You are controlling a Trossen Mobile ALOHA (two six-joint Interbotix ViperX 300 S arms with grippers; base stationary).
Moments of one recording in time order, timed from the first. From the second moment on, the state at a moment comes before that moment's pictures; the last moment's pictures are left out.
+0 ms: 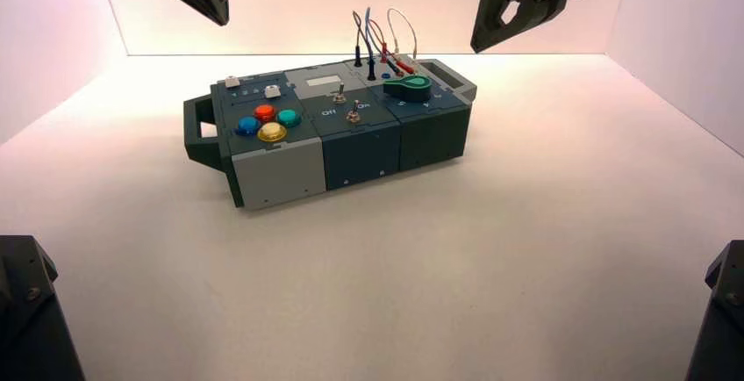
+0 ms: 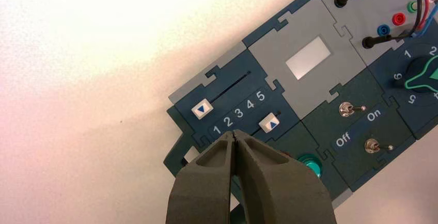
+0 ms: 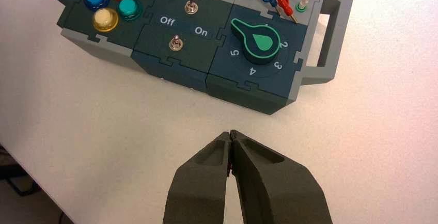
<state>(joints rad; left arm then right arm) -0.22 -0.07 0.57 -0.14 0.69 0.12 0.60 -0.43 0.95 0.13 0.45 -0.20</state>
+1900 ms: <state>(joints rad) -0.22 -0.07 0.57 -0.15 0.69 0.12 0.60 -0.44 0.94 0.10 0.44 -0.18</state>
